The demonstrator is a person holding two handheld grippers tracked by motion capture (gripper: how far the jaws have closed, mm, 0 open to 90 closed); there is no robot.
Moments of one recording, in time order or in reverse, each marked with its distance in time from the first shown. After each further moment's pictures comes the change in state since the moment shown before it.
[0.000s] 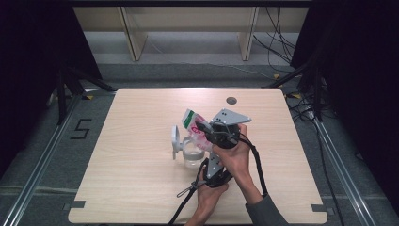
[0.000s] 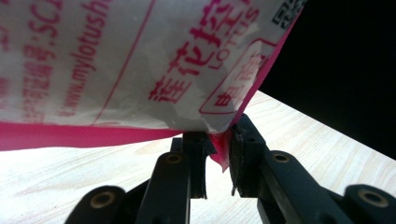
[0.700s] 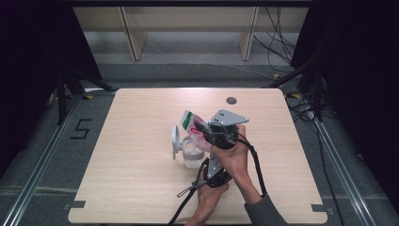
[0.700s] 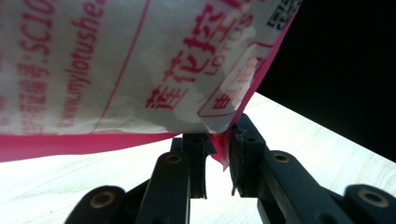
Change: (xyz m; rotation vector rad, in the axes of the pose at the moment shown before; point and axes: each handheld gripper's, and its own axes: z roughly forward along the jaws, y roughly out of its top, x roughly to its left) left arm 0.001 0.001 -0.001 0.025 -0.004 0.031; right arm 0.002 0.000 0.003 0.013 0.001 -0.022
